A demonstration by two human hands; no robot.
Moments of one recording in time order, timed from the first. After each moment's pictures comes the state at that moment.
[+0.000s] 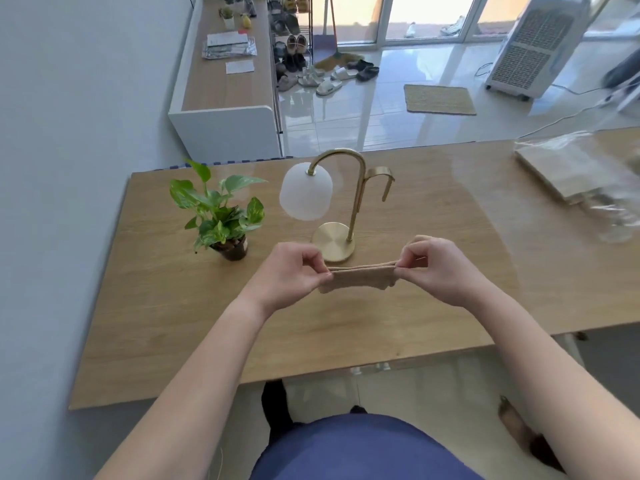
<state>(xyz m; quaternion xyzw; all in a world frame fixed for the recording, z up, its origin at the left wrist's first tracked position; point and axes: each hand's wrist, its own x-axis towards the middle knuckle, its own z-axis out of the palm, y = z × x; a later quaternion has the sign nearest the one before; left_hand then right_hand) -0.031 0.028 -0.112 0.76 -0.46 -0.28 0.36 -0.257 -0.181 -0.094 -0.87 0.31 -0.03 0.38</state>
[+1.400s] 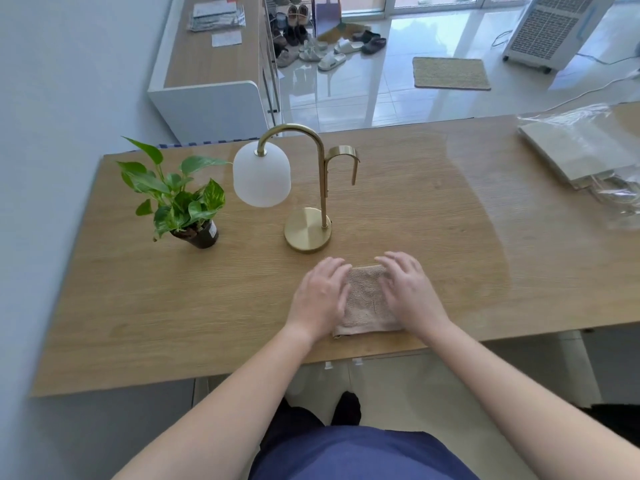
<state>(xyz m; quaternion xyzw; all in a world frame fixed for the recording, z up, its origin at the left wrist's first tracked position) -0.147 -0.045 -0.251 0.82 -0.51 -0.13 0.22 -0.305 -0.195 -0.238 -0.92 0.31 -0.07 0.23</state>
